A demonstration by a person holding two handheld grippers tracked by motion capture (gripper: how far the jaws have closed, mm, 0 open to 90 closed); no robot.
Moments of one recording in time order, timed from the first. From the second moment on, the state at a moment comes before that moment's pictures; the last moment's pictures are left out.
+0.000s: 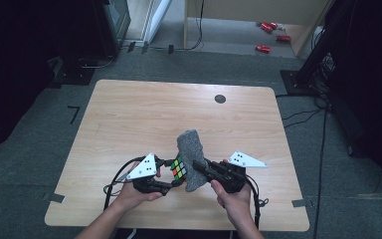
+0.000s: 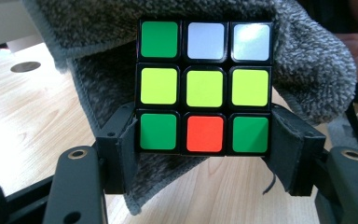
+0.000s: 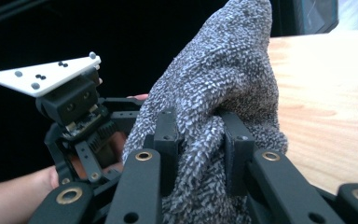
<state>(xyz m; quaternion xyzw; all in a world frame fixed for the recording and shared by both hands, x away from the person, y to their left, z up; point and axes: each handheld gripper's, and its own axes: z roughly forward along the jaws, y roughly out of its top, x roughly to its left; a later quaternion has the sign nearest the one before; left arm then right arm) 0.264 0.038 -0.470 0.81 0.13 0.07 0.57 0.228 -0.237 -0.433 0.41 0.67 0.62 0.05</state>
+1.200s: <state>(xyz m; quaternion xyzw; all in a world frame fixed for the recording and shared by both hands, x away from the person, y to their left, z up) 0.256 0.030 -0.476 0.81 0.12 0.13 0.55 0.233 -0.246 -0.437 0.45 0.68 0.58 0.08</state>
